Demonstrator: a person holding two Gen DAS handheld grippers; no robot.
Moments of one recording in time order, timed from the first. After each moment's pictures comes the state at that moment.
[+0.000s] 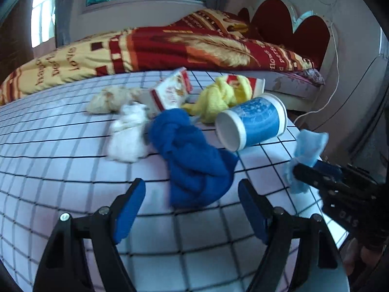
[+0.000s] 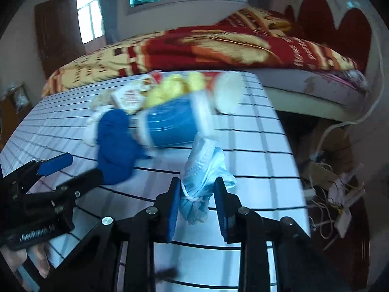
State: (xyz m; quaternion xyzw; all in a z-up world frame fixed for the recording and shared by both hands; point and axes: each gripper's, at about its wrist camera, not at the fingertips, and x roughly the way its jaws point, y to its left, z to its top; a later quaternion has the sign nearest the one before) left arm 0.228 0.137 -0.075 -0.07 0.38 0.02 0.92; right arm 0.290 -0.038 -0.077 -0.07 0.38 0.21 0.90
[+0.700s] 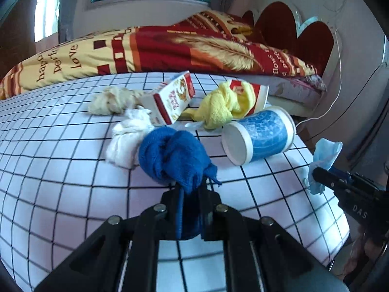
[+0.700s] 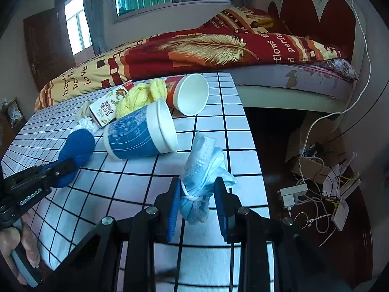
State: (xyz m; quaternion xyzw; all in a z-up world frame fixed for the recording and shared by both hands) left arm 0.216 0.147 -0.064 -0.09 0.37 0.03 0.93; right arm 0.296 -0.079 -0.071 -0.04 0.37 0.19 0.91
